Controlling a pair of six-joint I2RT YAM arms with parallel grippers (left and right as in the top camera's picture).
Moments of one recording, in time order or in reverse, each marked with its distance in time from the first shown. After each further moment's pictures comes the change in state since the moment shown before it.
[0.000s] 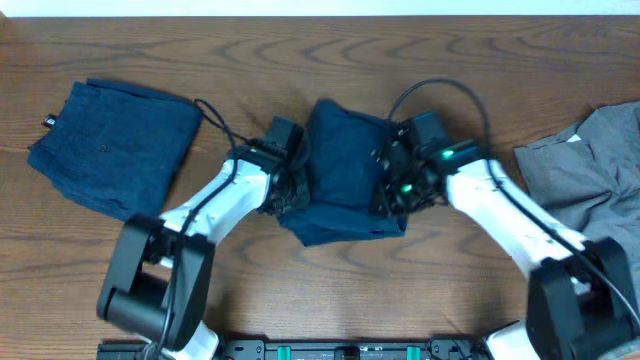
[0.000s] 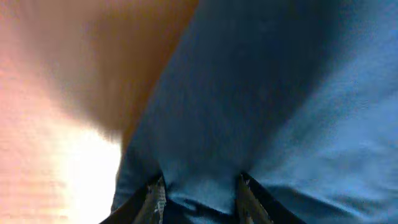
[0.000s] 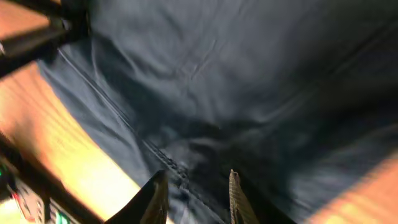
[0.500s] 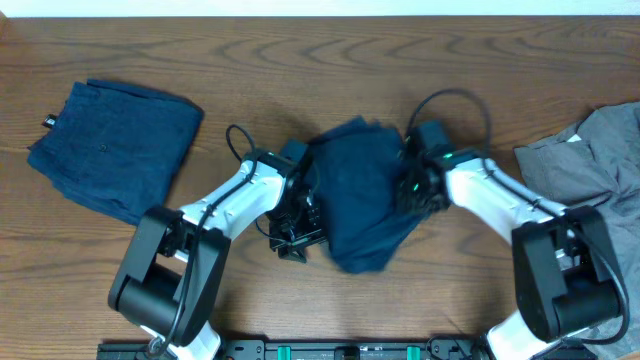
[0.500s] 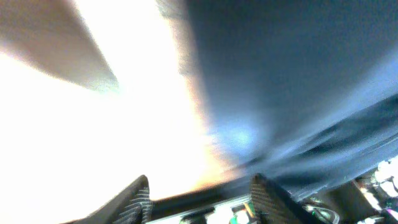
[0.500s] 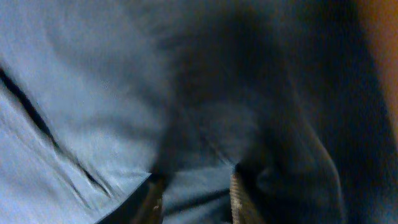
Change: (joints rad) left arm -0.070 0.030 0.010 -0.319 0.395 0.003; right arm -0.114 0.110 -0.077 0.217 0.269 0.167
